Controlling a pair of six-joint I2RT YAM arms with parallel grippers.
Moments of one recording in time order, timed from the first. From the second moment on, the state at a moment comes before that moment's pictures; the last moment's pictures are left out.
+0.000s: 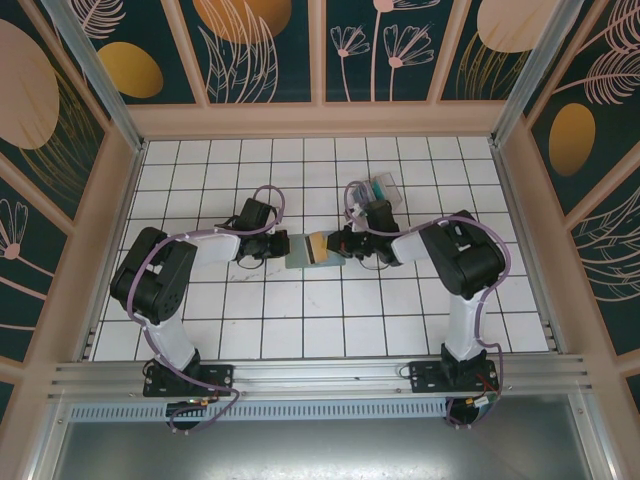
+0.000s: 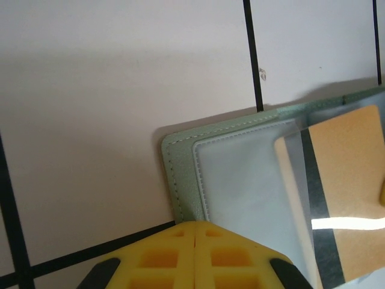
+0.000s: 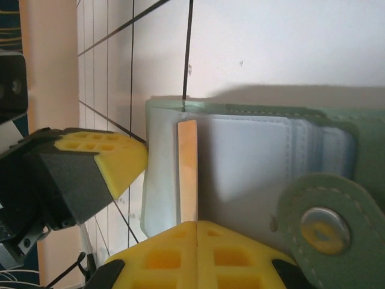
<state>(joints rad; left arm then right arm) -0.44 1.79 0.89 -0.09 0.26 -0.49 0.50 1.96 0.83 0.45 -0.72 0.83</state>
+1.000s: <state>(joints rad) -0.44 1.79 0.87 -0.06 0.26 -0.48 0.60 1.94 0.69 0.71 -0.54 1.08</state>
